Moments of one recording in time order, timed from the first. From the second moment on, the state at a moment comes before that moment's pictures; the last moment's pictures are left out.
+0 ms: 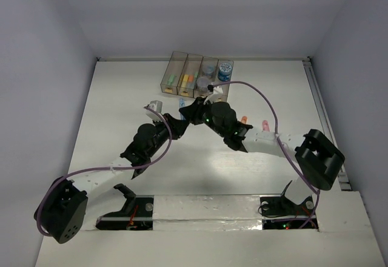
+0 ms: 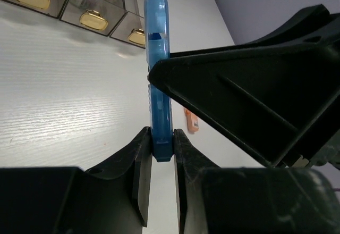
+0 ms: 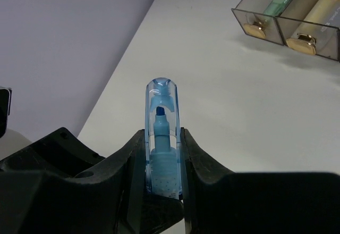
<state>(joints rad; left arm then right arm) -0.63 1.04 0.36 0.56 -0.03 -0.72 0.88 1.59 0.95 0.52 0.12 0.66</state>
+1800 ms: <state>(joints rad) -0.68 0.98 0.34 0.59 -0.07 -0.70 0.88 1.66 1.21 0.20 0.17 0.57</state>
